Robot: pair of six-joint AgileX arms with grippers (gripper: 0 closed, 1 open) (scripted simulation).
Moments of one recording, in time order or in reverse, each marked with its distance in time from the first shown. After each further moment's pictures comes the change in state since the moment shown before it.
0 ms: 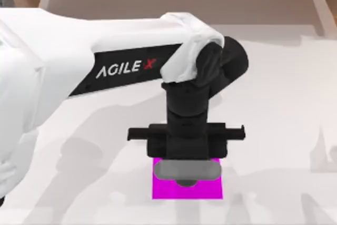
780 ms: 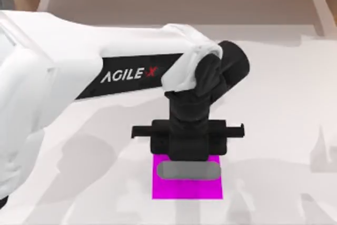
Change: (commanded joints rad) left arm -0.008 0.012 -0.047 0.148 -0.097 -0.002; right arm 0.000 0.000 0.000 0.000 0.000 0.000
